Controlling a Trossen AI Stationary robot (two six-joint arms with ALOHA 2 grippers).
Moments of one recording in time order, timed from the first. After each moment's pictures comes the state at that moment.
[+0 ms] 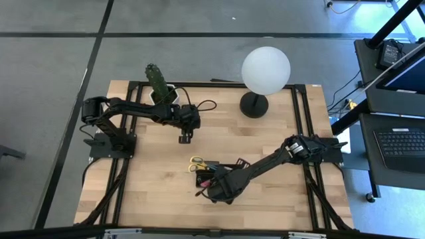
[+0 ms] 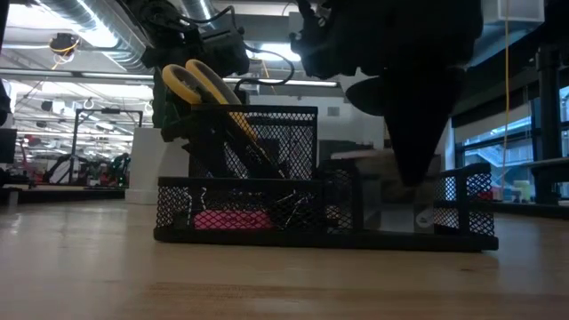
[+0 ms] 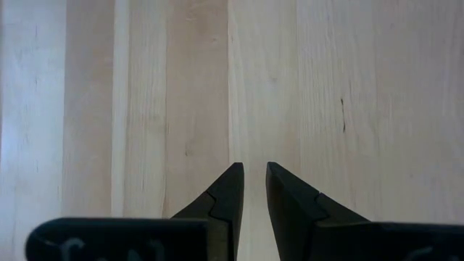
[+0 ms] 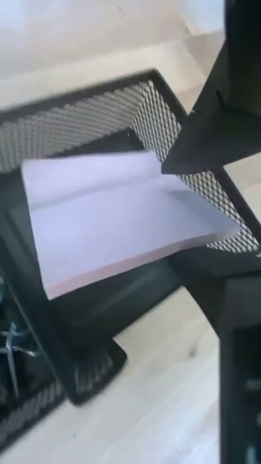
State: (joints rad) left arm 0.24 1.58 0.90 -0.42 -0.11 0.30; right arm 0.46 2.30 1.95 -1.39 0.17 0.98
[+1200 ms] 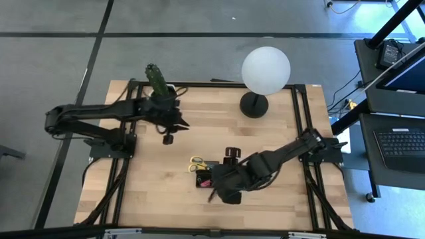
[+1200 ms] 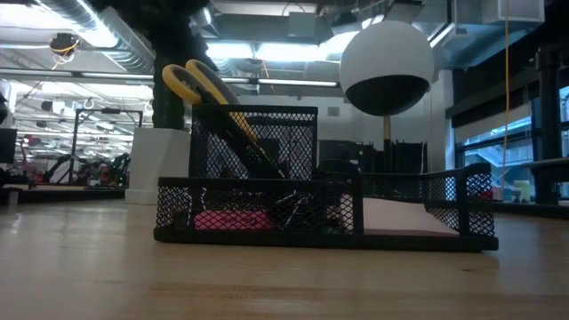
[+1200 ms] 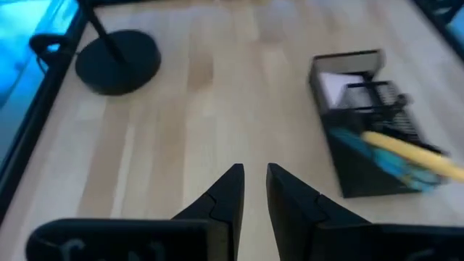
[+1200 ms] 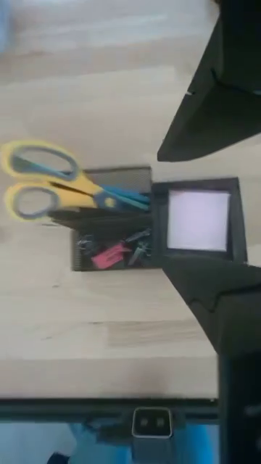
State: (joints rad) left arm 0.21 1.06 0.84 -0.43 0.16 0.22; right arm 0.48 2.09 2.24 -1.37 0.32 0.46
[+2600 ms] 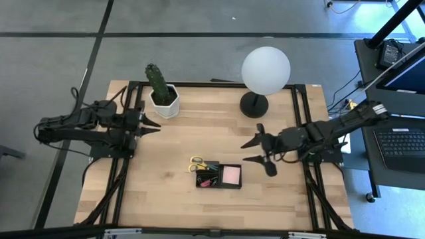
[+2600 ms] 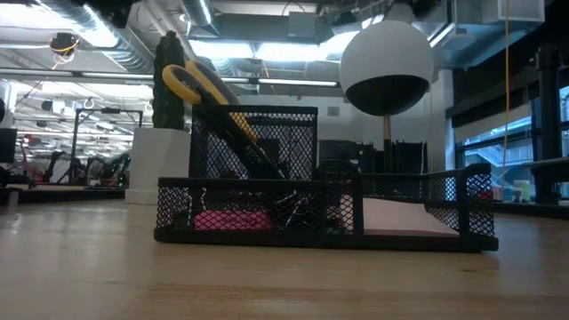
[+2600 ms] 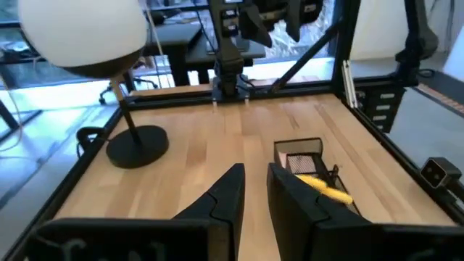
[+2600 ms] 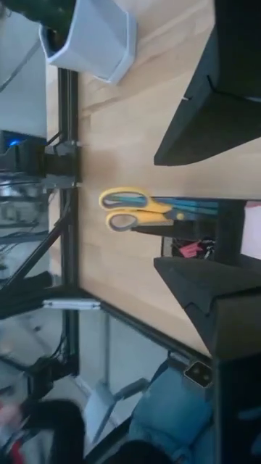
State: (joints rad) left arm 0.07 0.40 0.66 -0.49 0.09 0.09; right arm 0.35 1.08 0.87 -0.15 0.17 0.15
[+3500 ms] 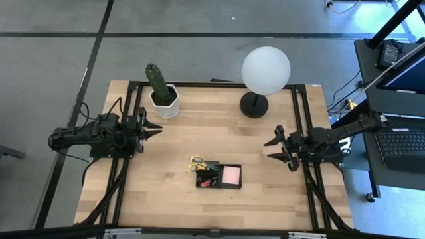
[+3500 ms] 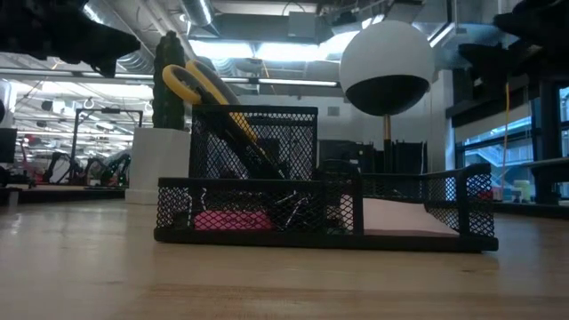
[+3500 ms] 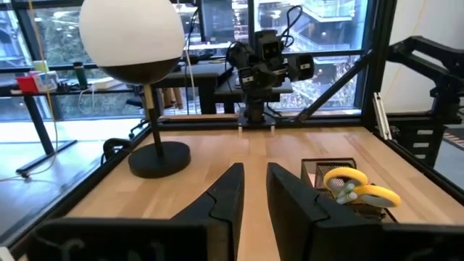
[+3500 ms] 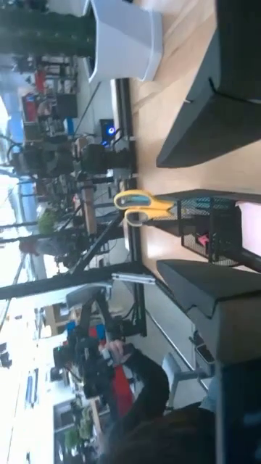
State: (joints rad) left arm 0.07 0.00 0.21 -0.21 -0.01 0.04; right arm 0.31 0.34 0.01 0.43 0.10 0.14
